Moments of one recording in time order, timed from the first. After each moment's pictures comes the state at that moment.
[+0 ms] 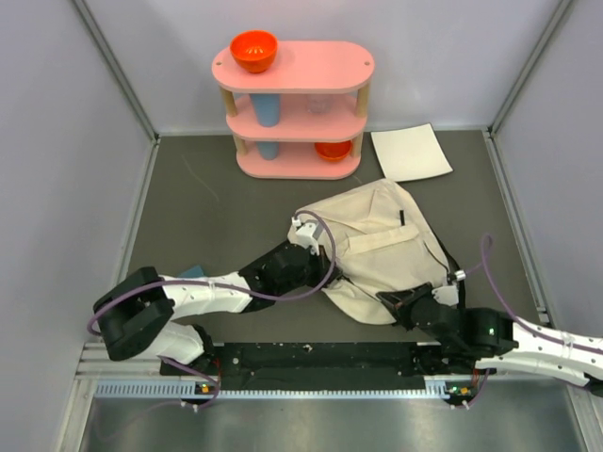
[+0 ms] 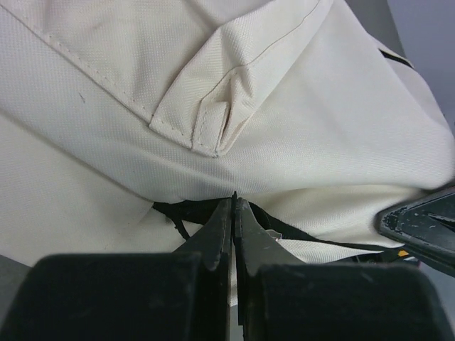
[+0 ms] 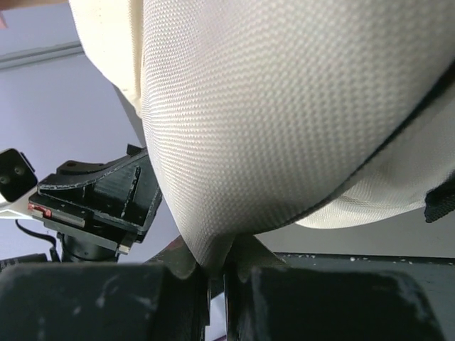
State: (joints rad) left arm -1.01 1.40 0.56 0.40 -0.10 -0.73; right arm 1.32 0.31 0.31 -0.76 0.67 2.01
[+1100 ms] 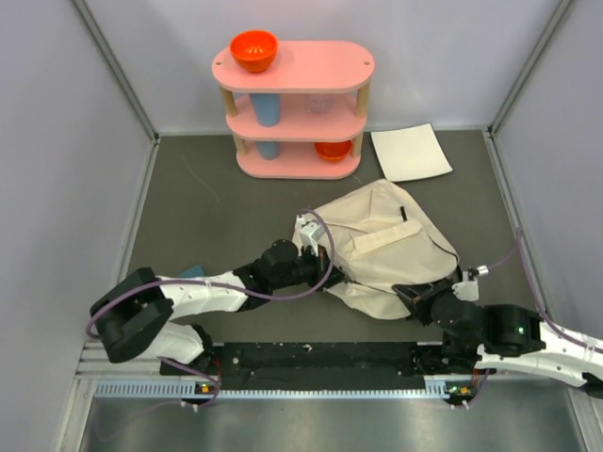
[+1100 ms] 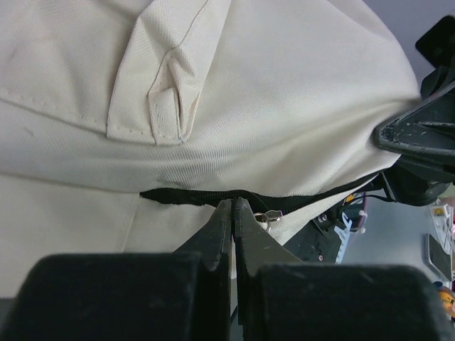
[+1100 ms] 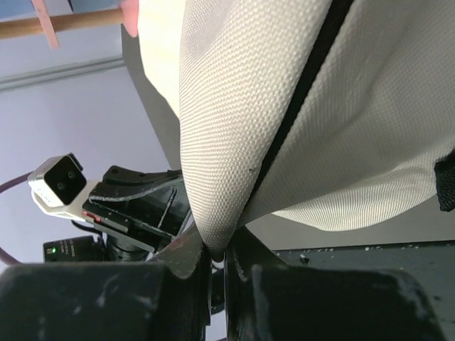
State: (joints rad) left arm -0.94 1.34 0.52 0.49 0.21 -0.69; right arm 1.33 0.20 0.46 -0.96 0.73 2.02
